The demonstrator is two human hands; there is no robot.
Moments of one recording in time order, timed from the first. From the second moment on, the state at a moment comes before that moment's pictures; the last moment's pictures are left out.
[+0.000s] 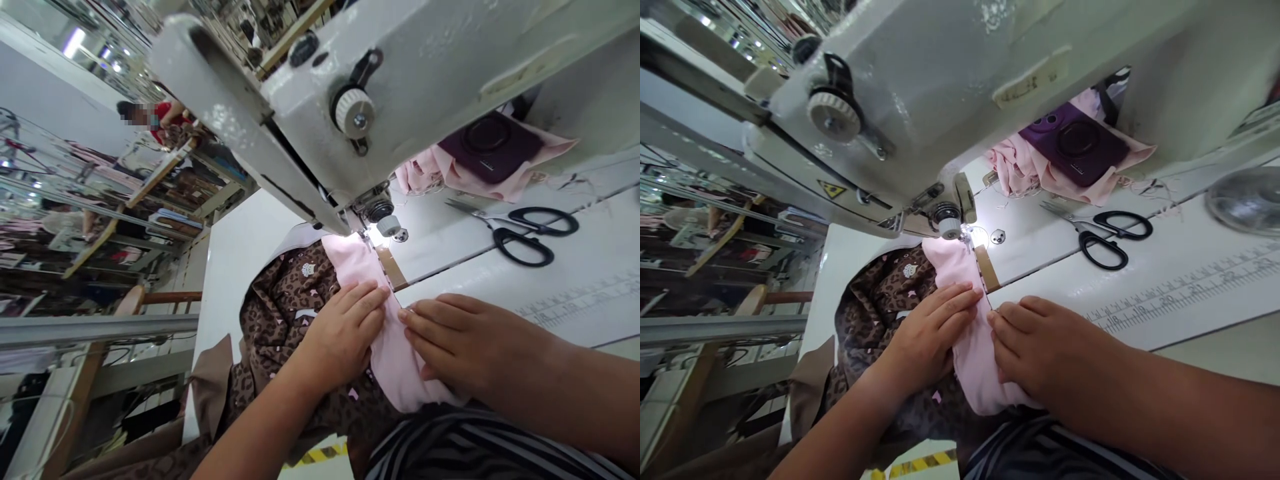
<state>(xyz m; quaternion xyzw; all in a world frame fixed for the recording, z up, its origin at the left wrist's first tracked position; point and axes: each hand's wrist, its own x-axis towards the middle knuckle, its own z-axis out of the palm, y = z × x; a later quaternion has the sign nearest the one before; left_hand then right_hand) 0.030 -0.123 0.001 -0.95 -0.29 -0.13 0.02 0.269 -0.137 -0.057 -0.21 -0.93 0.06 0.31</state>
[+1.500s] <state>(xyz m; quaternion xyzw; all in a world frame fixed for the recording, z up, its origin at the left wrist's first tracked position) 0.018 -0.069 0.021 -0.97 -0.25 -0.04 -0.02 0.247 -0.070 -0.037 -0.22 -0.95 -0.02 0.23</state>
